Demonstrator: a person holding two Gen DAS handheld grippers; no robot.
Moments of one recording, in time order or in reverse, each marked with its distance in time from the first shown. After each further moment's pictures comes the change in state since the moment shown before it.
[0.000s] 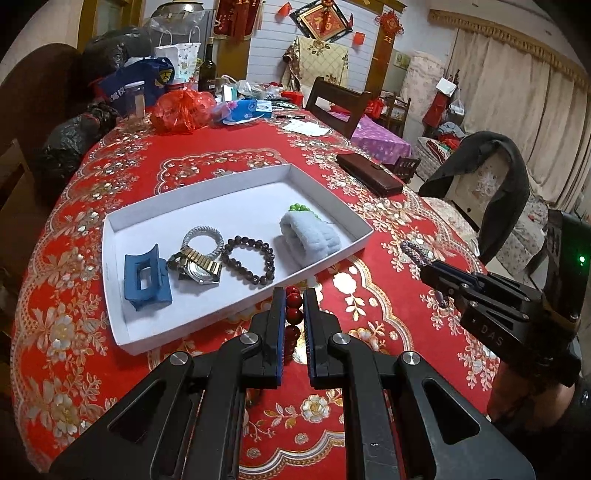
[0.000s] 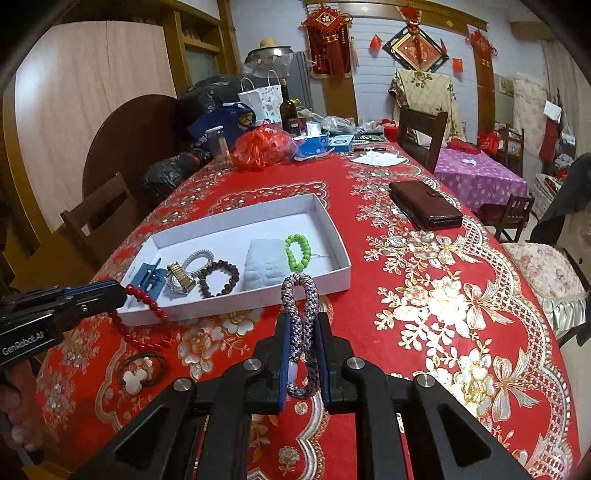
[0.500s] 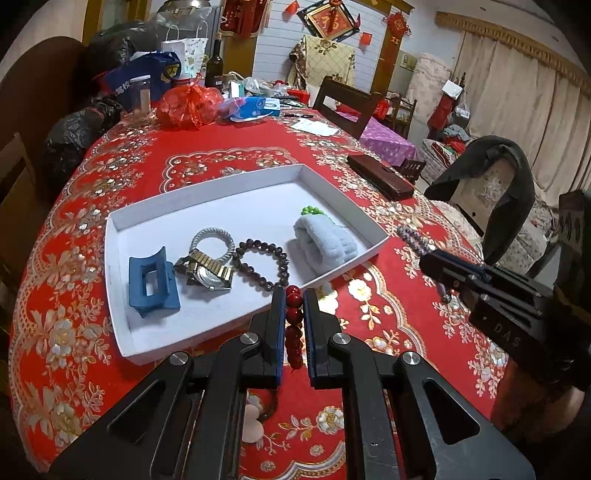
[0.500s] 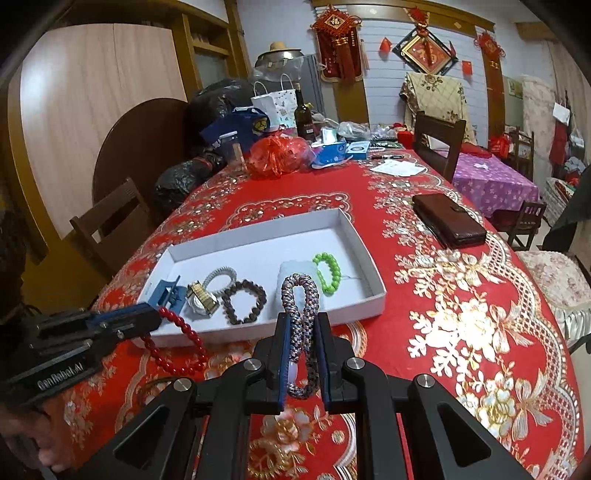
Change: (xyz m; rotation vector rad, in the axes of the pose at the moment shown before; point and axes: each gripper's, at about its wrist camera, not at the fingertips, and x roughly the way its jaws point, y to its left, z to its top) left arm 0.012 0.017 0.006 -0.024 0.007 0.007; right arm 0.013 0.025 0.027 -0.007 -0.004 0.043
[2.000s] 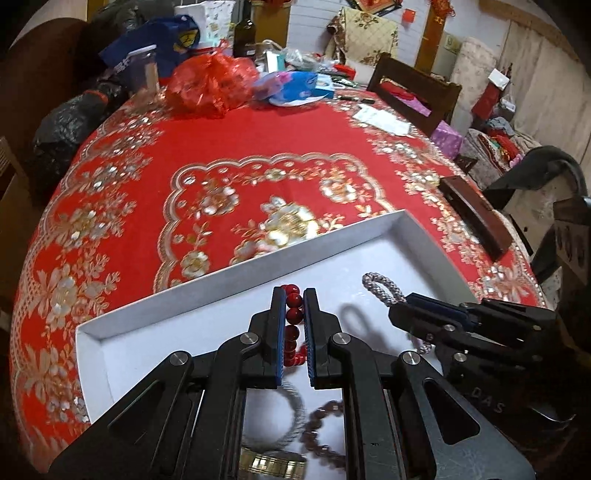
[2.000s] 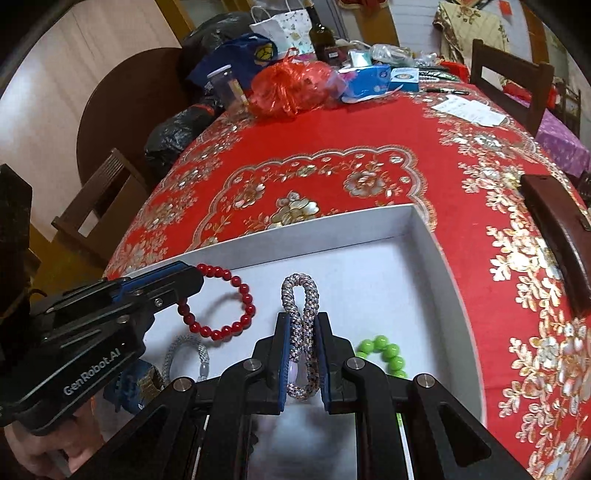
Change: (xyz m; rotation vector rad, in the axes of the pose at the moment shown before) left arm 0.157 0.076 0.125 -0.054 0.121 0.134; right arm 0.211 -0.007 0.097 0.036 0.298 0.156
